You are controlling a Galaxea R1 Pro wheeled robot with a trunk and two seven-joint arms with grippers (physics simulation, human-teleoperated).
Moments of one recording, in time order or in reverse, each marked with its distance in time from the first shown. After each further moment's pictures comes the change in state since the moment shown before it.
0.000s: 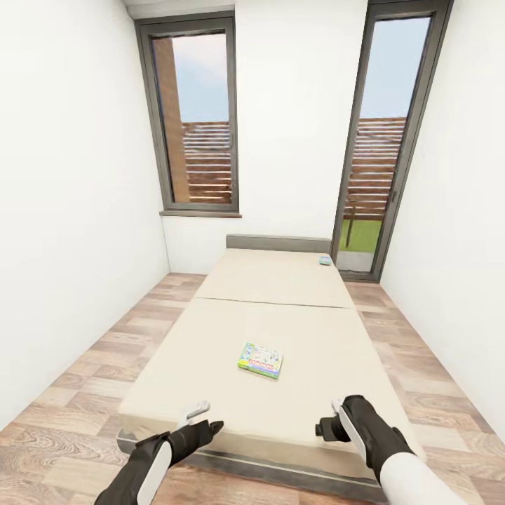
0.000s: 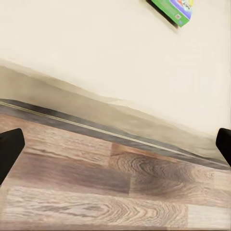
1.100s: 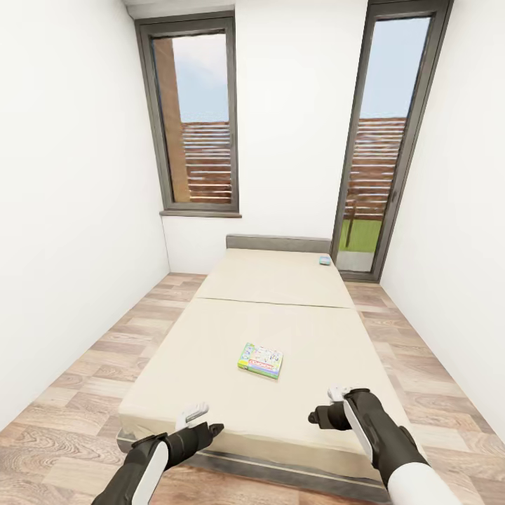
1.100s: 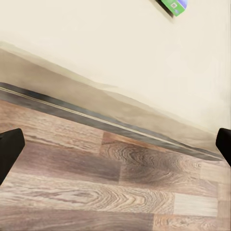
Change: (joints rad) left arm 0.029 0.004 0.005 -0.069 0.045 0.095 0.003; right arm 0.067 -0.012 0.000 -0.231 0.005 0.070 0.147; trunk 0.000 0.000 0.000
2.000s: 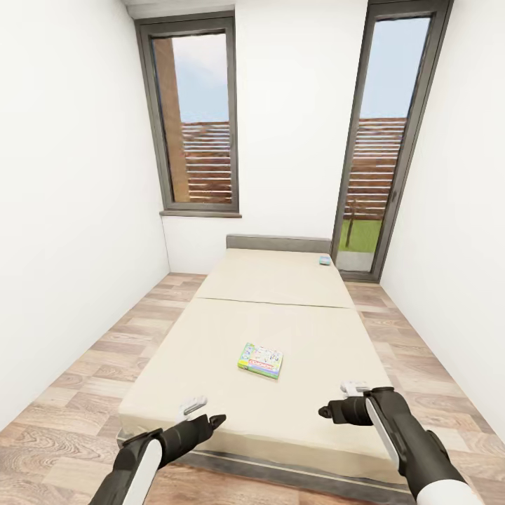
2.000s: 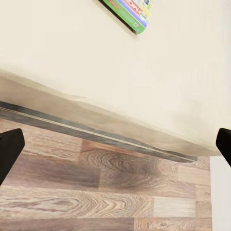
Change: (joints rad) left arm 0.100 -0.007 -0.014 -0.285 0.070 0.126 0.013; right arm 0.072 -0.091 -0.001 -0.204 -0.001 0.053 0.155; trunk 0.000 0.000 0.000
